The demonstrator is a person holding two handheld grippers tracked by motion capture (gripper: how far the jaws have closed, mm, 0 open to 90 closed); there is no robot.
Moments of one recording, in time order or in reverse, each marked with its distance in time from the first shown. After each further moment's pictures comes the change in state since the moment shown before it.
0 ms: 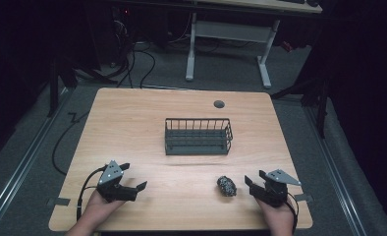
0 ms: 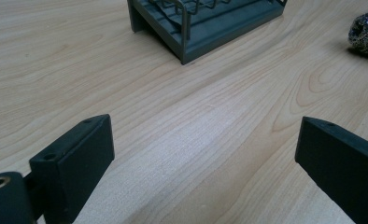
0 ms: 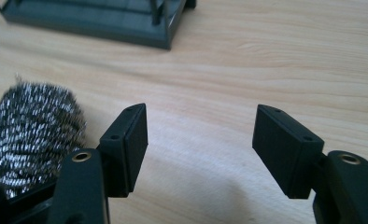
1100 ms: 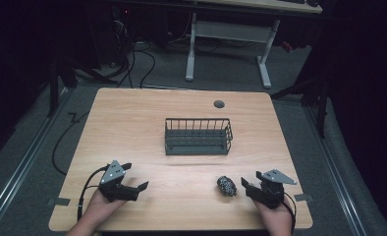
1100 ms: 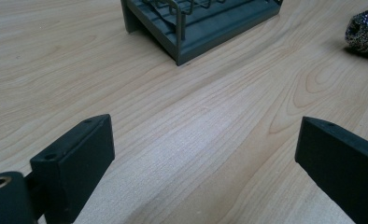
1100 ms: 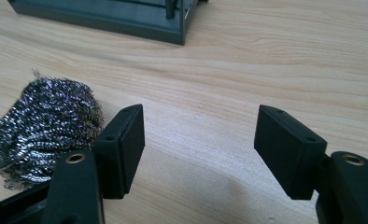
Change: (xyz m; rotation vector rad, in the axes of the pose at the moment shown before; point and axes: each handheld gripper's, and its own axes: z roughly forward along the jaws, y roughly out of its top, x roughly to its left) left arm -0.002 0.001 0.004 0.011 -0.009 0.013; right arm 0.008 0.005 0.000 0.033 0.005 -0.013
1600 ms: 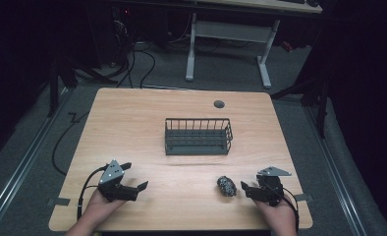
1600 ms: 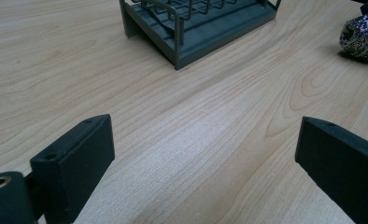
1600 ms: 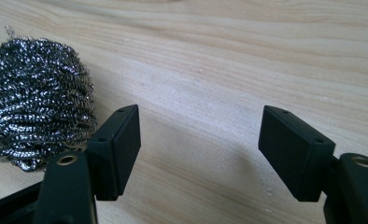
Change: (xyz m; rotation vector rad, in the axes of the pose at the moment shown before) left arm 0.000 0.000 -0.001 -0.008 -0.009 -0.001; right arm -0.004 0.009 0.005 0.202 0.021 0.001
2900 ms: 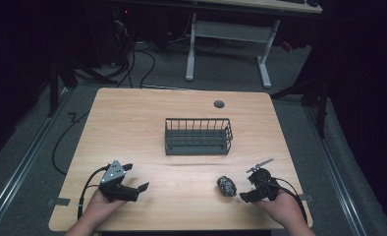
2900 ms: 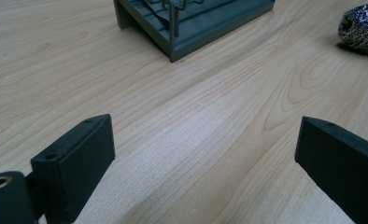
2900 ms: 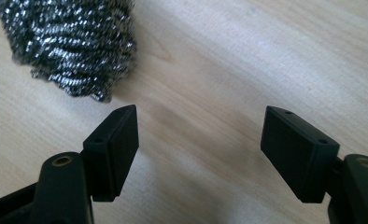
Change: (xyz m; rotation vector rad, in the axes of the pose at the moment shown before) left arm 0.000 -0.001 0.003 0.023 -0.020 0.004; right arm 0.015 0.031 -0.002 0.437 0.067 -0.146
